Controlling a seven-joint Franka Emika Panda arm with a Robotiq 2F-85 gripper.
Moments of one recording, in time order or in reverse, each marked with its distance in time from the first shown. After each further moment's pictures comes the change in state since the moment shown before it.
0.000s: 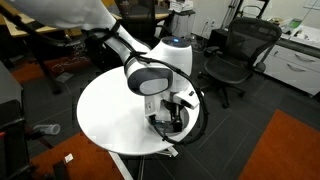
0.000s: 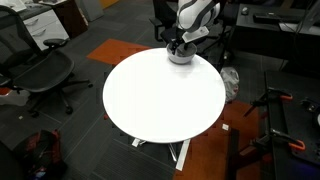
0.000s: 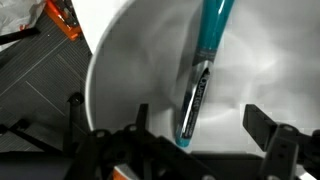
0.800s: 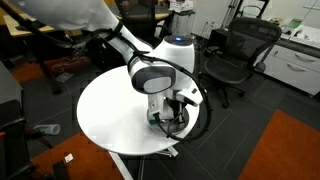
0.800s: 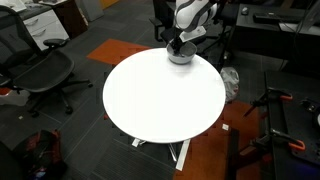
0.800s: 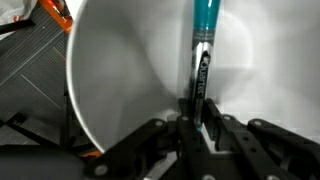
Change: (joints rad) arm 0.003 0.026 0.002 0.050 0.001 0.000 0.000
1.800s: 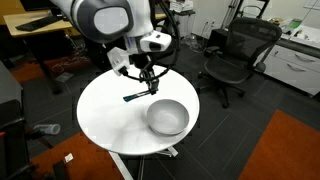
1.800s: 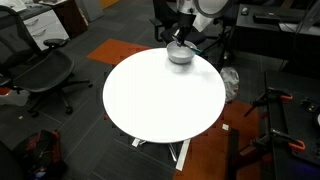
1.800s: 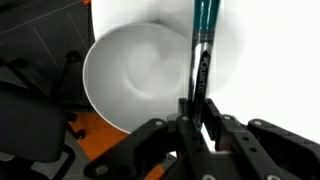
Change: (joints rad) arm 0.224 -0.439 -0.064 -0.423 -0.260 0.003 0.006
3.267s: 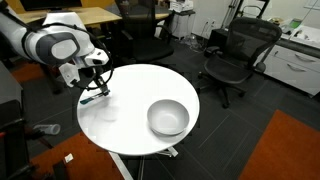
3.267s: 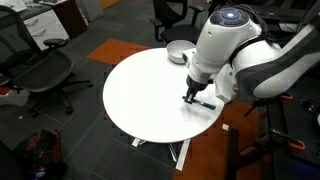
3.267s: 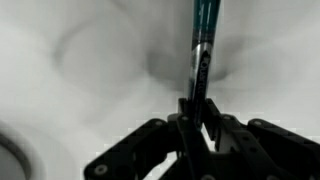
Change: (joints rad) arm 0.303 0.006 0.046 -0.387 -0.110 0.350 0.208
